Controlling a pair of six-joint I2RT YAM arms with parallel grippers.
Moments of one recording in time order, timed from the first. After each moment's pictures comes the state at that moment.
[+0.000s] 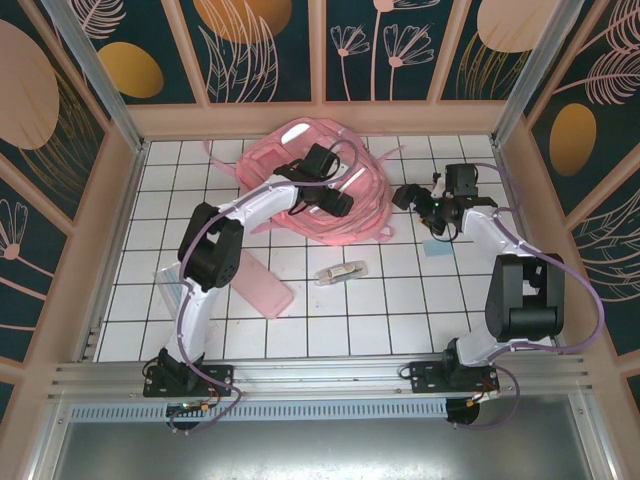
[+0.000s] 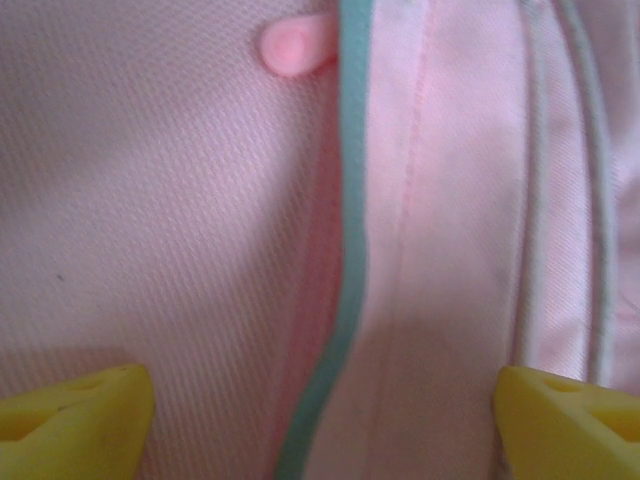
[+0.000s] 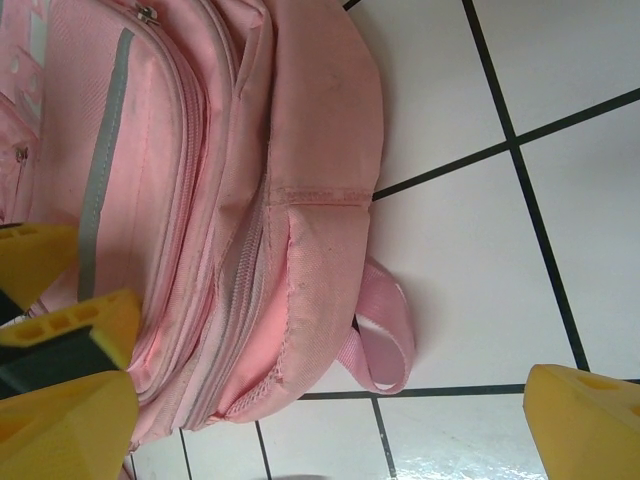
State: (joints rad) left arm -0.62 2.22 1.84 -0.56 0.11 -0.03; right arm 0.05 1.55 1.02 -0.39 -0.44 0.55
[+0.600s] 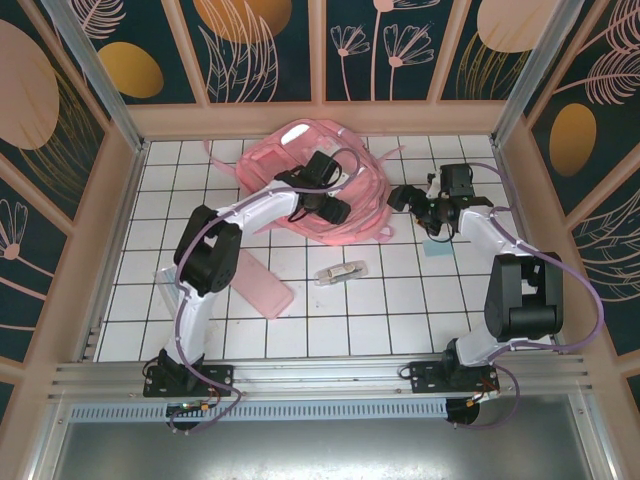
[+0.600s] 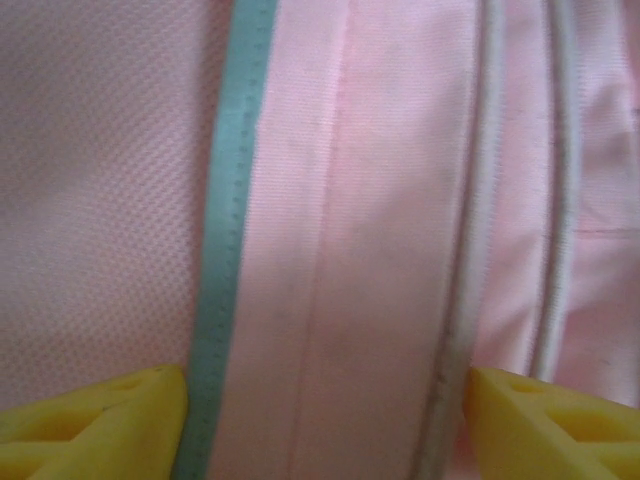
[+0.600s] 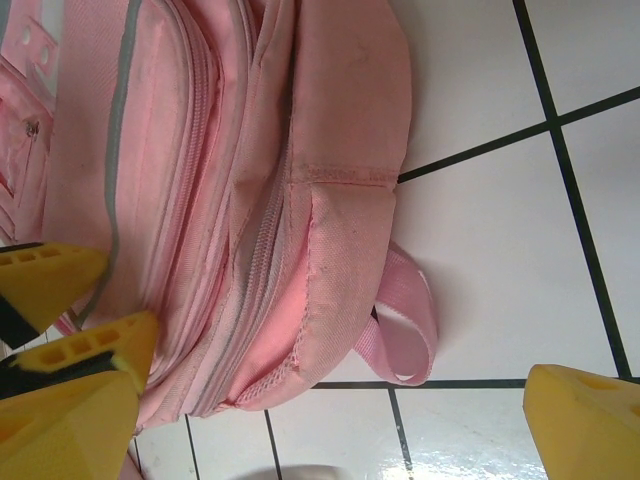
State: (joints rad) left arm -0.64 2.19 1.76 -0.56 0.05 -0.02; right arm 0.08 1.55 1.03 -0.39 -0.45 0.55
